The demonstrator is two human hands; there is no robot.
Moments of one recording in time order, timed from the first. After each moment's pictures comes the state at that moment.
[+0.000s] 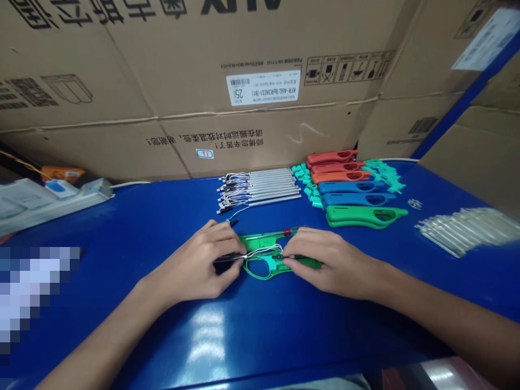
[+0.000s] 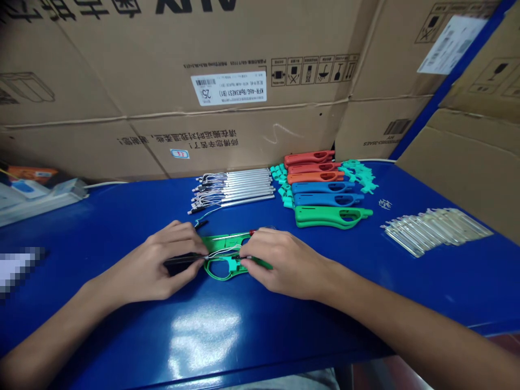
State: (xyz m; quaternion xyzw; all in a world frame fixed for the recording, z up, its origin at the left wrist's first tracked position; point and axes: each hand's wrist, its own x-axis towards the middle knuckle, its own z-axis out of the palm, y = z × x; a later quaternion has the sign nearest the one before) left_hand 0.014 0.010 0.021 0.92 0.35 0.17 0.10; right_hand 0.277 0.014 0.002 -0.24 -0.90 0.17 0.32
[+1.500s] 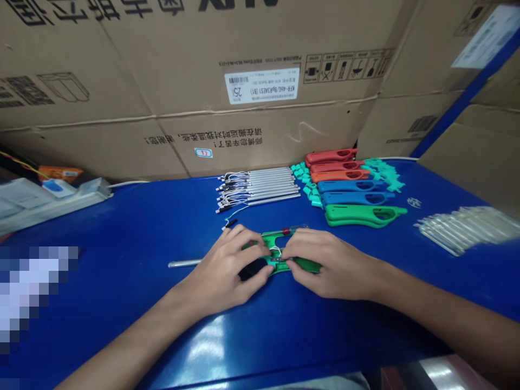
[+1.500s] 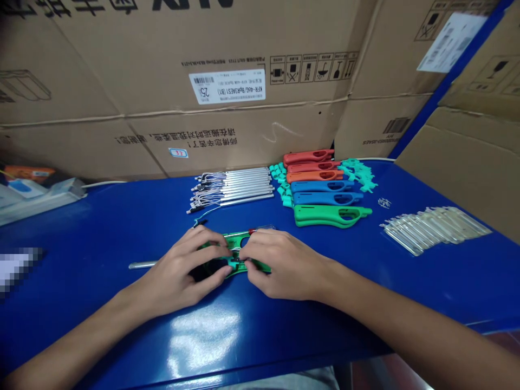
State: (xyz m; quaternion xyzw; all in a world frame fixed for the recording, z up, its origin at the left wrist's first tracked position) left_hand 0.048 0.000 -0.001 0.90 0.34 0.25 0.10; right_hand 0.278 0.013 0.002 -0.24 -0.91 0.17 0.29
